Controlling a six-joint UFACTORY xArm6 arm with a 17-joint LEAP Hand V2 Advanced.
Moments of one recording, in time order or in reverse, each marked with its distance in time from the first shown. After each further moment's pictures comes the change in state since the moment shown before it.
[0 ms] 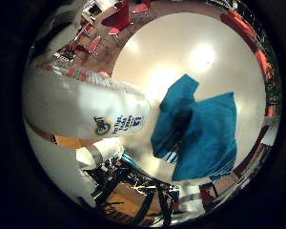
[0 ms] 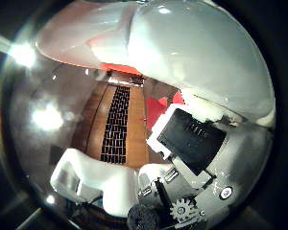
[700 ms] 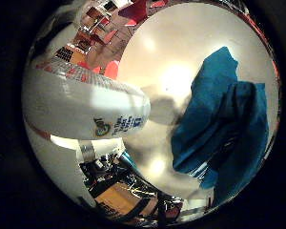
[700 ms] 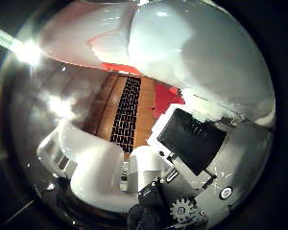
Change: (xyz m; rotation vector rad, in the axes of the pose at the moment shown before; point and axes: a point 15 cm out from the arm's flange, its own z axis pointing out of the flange) arm 0.022 0.051 0.055 -0.059 -0.109 -0.076
